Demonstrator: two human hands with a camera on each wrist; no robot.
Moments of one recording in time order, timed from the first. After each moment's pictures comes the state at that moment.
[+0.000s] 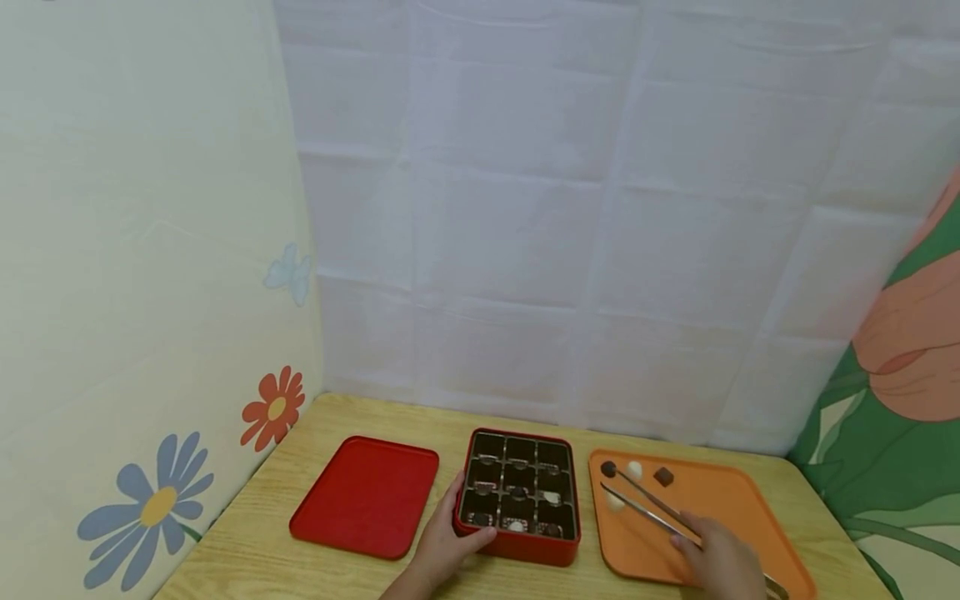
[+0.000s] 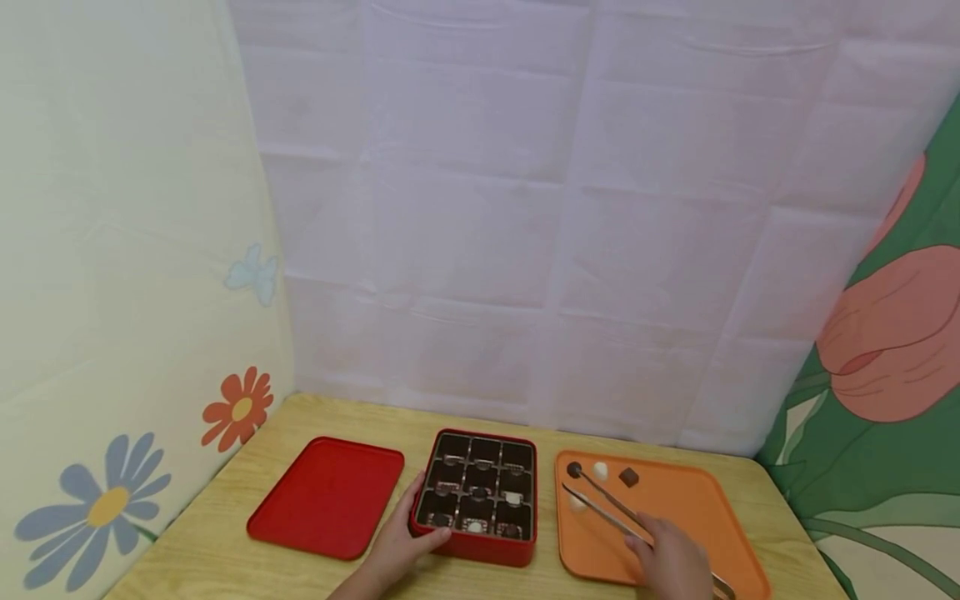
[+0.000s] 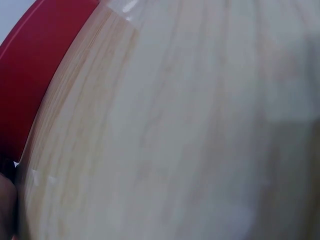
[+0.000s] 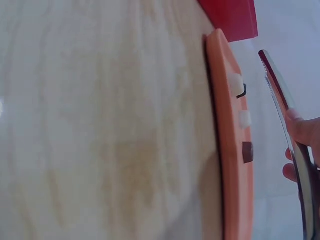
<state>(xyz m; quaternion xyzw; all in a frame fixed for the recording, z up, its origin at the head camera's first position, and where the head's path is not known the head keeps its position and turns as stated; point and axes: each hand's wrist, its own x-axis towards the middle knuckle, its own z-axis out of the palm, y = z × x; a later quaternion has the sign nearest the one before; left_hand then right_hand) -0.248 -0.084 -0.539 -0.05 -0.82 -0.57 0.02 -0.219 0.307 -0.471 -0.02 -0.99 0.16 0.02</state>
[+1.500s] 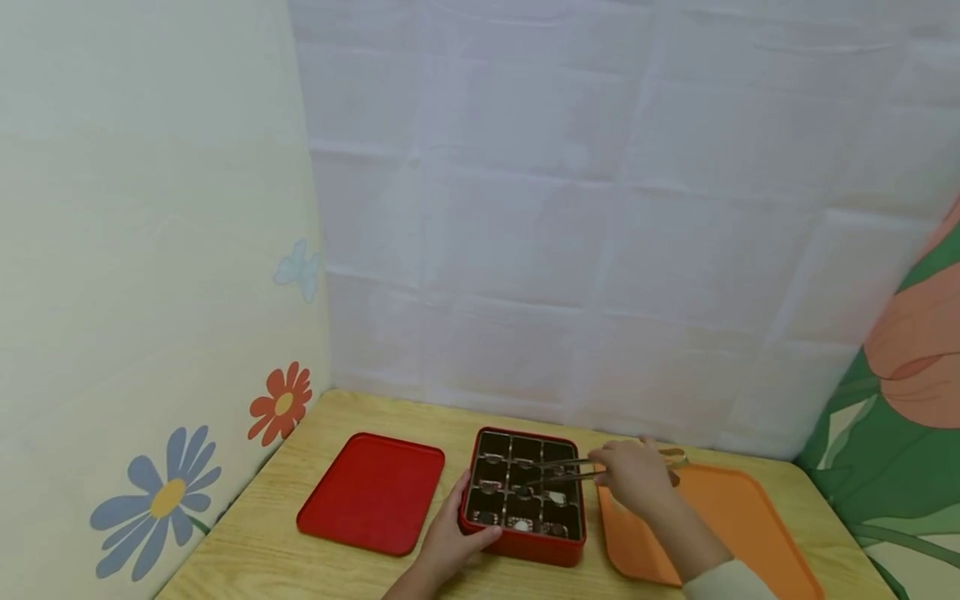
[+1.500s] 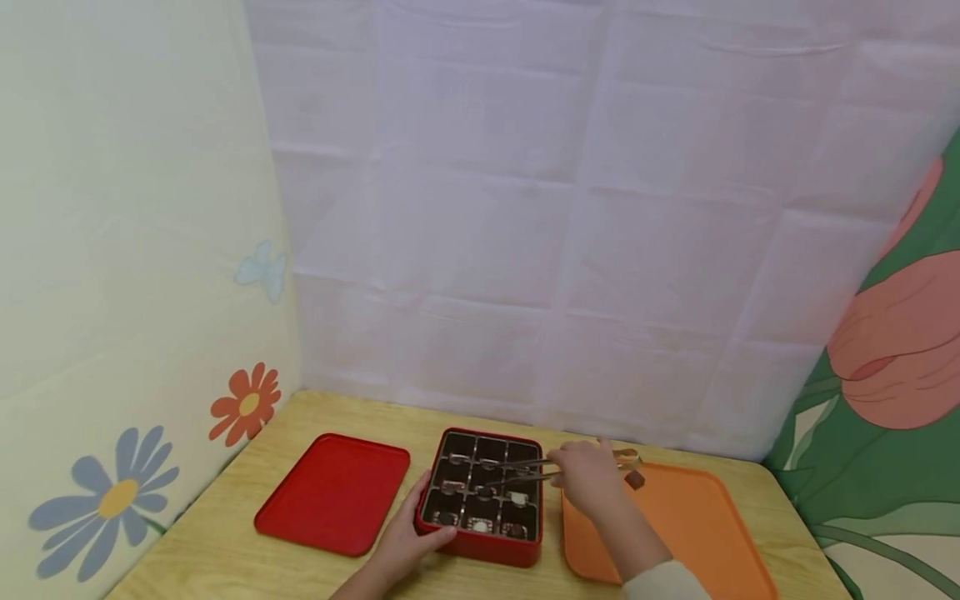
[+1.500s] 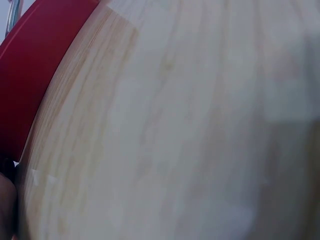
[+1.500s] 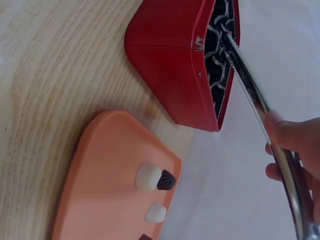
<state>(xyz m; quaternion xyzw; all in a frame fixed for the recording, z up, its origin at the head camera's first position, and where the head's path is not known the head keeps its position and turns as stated) -0.249 -0.084 -0.542 -0.05 -0.82 -0.57 0.01 -0.269 0.199 -0.405 0.19 -0.97 -0.02 0.12</state>
